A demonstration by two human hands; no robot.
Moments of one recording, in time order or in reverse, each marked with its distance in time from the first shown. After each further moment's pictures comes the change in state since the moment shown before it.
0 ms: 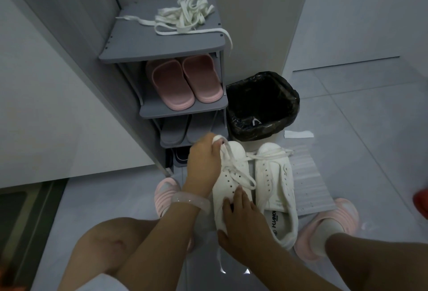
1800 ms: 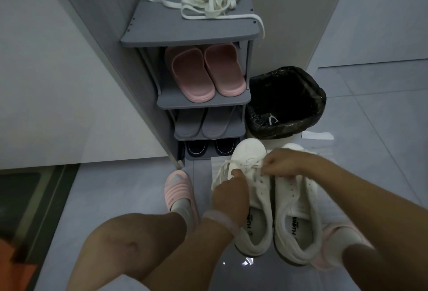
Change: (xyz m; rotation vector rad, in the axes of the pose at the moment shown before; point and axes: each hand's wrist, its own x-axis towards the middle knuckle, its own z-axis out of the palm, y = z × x) left_hand -0.045 -0.032 0.036 0.672 -0.547 -0.116; right_hand 0.101 0.076 -0.089 0.237 -0.411 0.051
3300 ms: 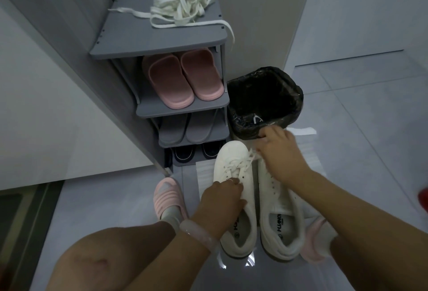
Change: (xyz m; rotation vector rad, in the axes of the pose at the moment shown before) left_hand -0.007 0.003 -0.017 0.095 -0.136 0.283; right_hand -0.009 0.028 0.023 -0.351 0.862 -0.148
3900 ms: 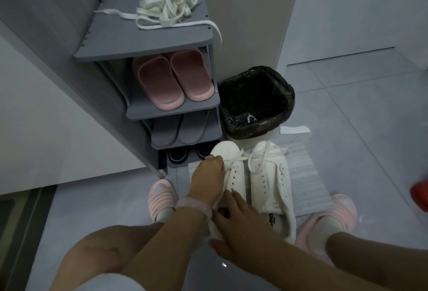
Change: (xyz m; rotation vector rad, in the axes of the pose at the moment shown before) left_hand 0.049 -0.016 0.002 -0.254 0.329 -0.164; right_hand -0.092 -0.087 -0.009 0.201 -0.539 -0.128
